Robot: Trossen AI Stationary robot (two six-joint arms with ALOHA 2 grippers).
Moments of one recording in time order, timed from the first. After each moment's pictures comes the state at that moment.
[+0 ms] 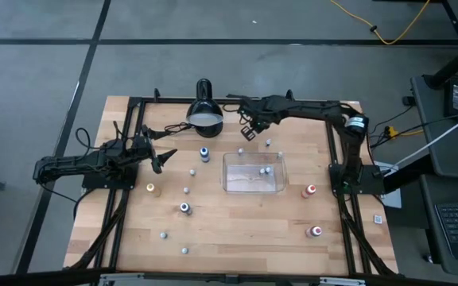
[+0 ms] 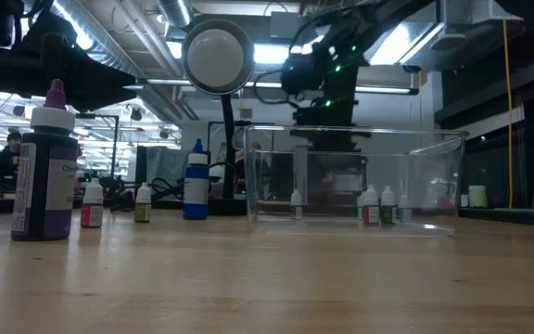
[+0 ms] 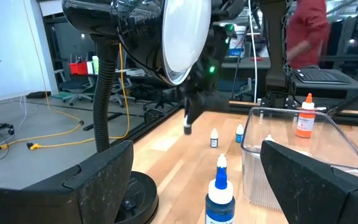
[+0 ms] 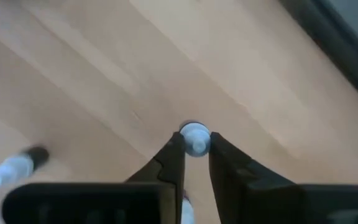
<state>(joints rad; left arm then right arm) 0.13 0.01 0.01 0.06 -0.29 0.02 -0.40 1.92 1.51 -0.94 0.26 0.41</state>
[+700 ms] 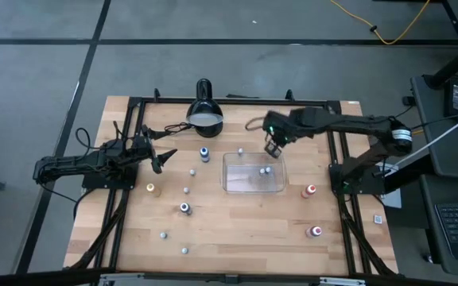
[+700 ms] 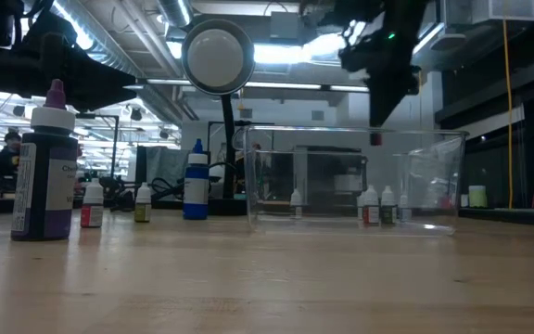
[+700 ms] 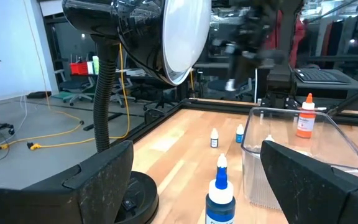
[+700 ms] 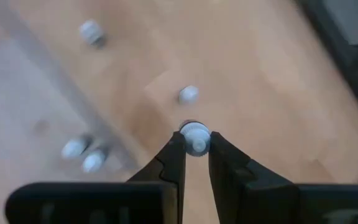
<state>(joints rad) 0.13 0.01 0.01 0.06 -0.29 0.02 -0.21 1.49 1.28 -1.07 0.24 0.38</state>
